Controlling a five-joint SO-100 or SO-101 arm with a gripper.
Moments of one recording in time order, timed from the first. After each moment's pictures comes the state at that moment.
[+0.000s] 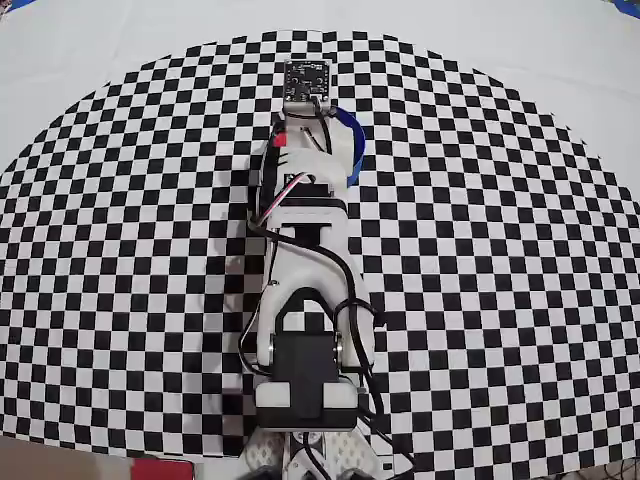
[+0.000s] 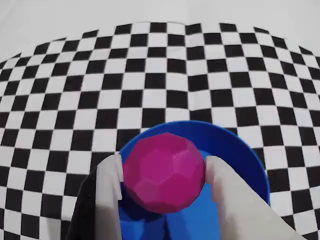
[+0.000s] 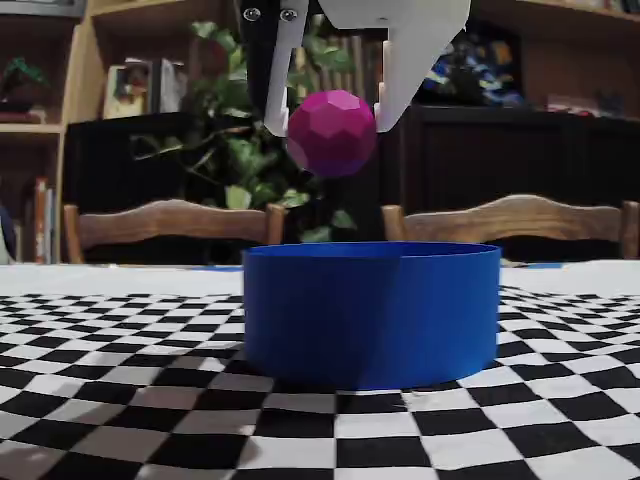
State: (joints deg) arm 2.4 105.3 133.4 0.4 -92.3
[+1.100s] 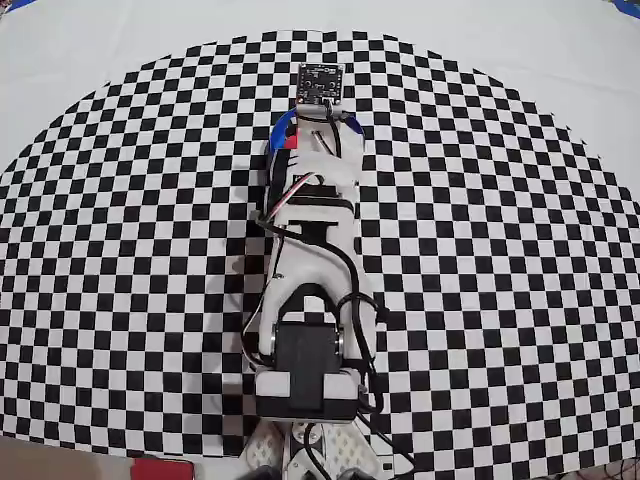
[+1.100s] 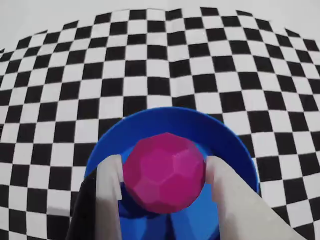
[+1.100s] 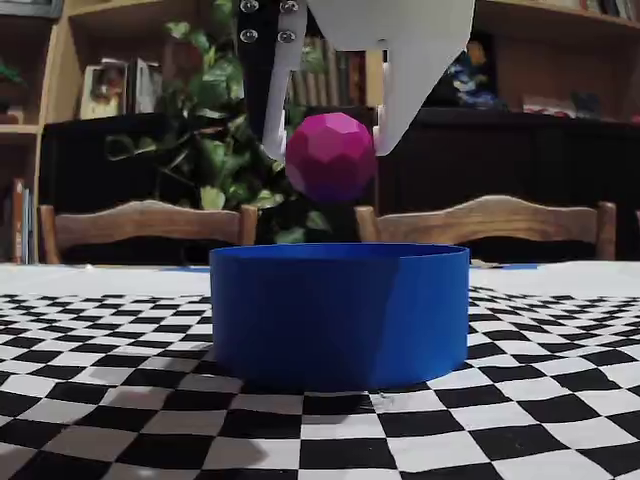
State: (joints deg) arm 4.5 102.6 133.3 0.4 -92.3
